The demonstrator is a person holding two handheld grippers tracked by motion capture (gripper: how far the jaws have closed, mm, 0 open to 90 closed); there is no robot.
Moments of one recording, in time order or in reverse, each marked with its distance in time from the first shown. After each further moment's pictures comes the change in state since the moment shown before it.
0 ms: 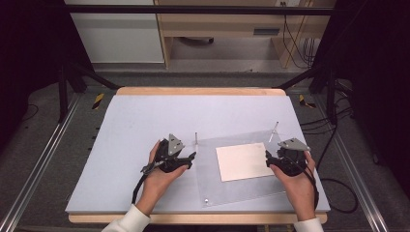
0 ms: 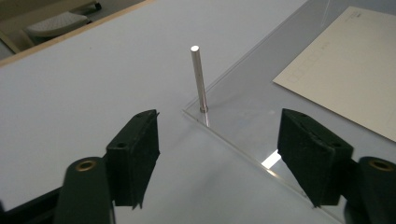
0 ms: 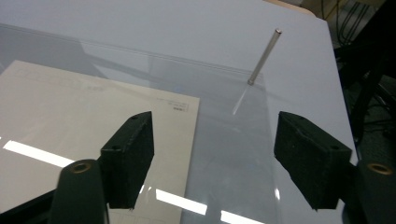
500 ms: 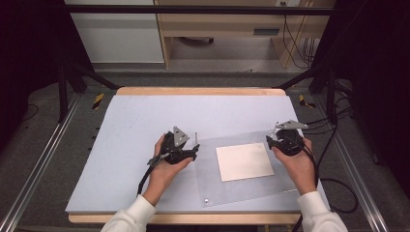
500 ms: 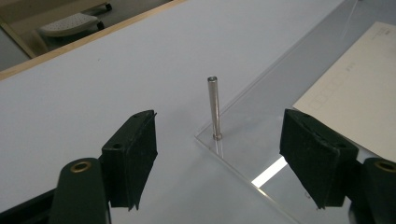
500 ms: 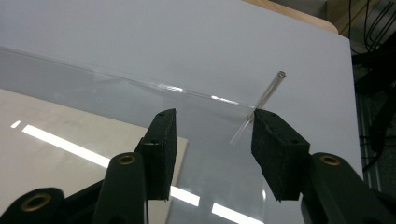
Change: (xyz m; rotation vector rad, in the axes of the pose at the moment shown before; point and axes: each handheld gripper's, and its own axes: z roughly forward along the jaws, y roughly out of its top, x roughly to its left) left arm 0.009 0.016 0.024 0.007 0.031 -0.045; right arm -0.028 0.035 0.039 0.042 0.062 -0.028
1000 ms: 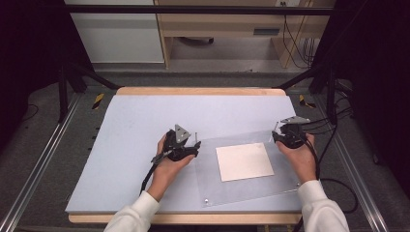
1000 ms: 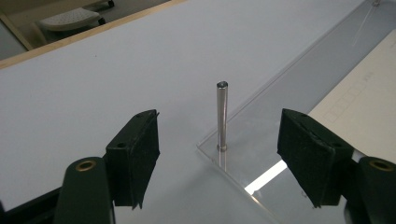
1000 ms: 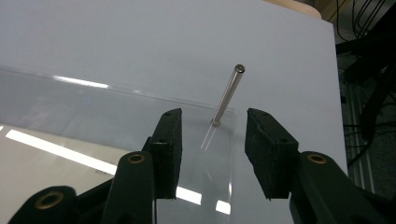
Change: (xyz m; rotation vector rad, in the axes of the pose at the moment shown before) left arm -0.001 0.000 0.021 -0.004 0.008 -0.023; right arm -0.029 -0.002 0.034 0.020 -0.034 0.032
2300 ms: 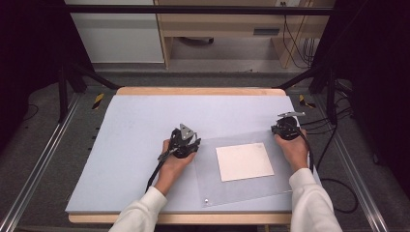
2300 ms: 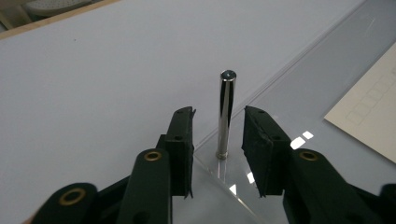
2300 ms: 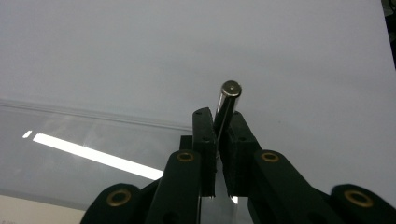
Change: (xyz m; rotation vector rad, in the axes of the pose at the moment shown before) left arm 0.002 -0.006 0.027 0.047 -0.030 -0.023; right arm -0.016 0.003 0.054 0.044 0.074 0.084
